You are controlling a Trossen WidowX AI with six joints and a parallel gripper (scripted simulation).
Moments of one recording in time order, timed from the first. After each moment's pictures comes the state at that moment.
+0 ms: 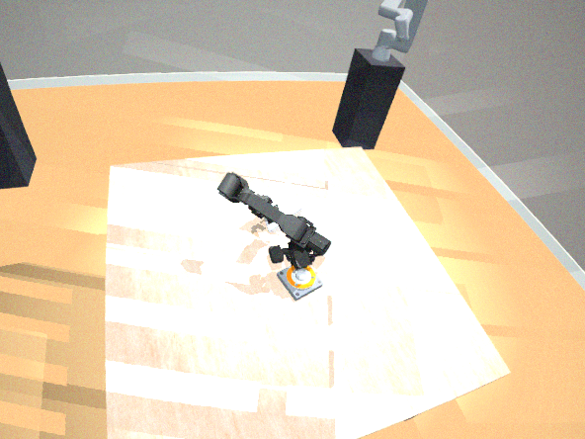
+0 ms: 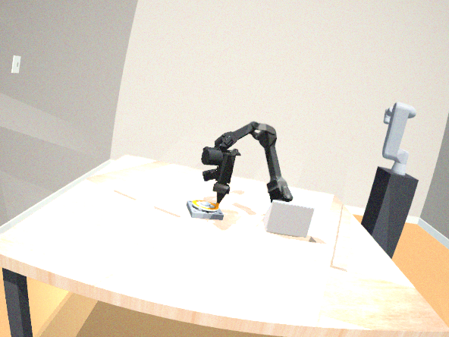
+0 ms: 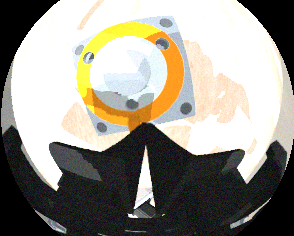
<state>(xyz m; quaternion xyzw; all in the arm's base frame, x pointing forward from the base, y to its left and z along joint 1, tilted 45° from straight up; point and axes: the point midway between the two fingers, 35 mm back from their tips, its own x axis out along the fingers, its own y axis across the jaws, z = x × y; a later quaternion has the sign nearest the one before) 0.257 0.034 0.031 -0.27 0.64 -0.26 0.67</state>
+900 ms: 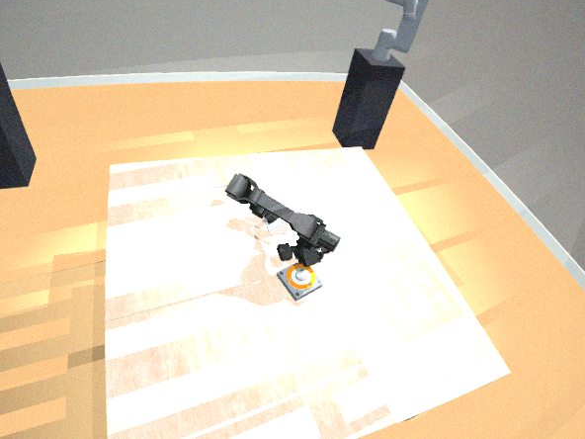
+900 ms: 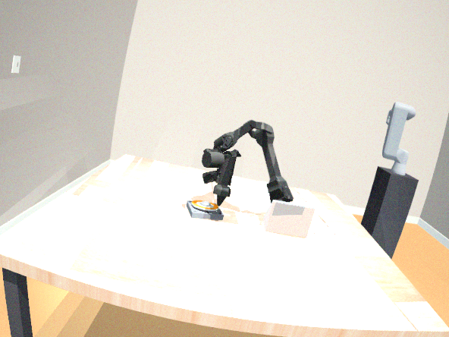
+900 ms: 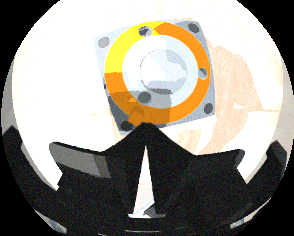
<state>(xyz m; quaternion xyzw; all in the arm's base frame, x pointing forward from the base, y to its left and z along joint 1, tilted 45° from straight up) 0.254 0.058 0.009 -0.28 0.64 -0.26 0.67</state>
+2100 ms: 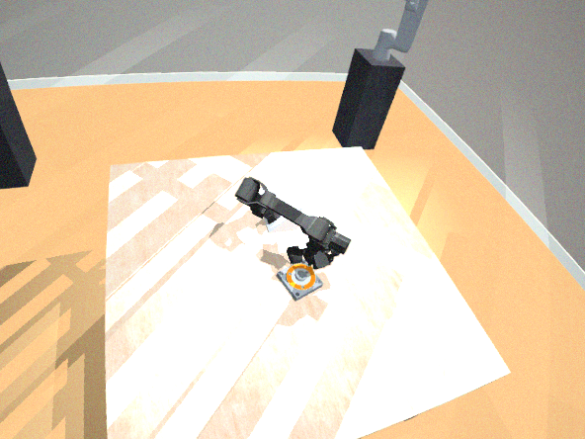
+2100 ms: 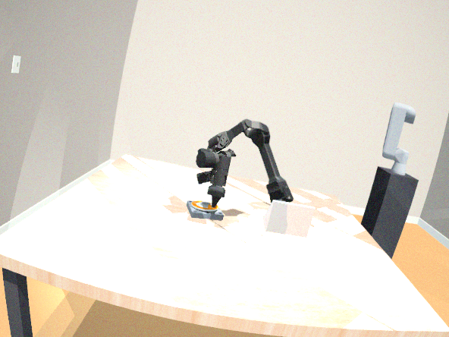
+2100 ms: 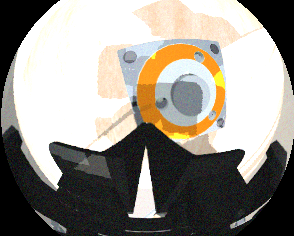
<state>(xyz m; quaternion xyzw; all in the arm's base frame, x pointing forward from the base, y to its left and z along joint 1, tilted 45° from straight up) 0.273 0.082 -0.009 -0.27 0.64 -0.26 0.67</state>
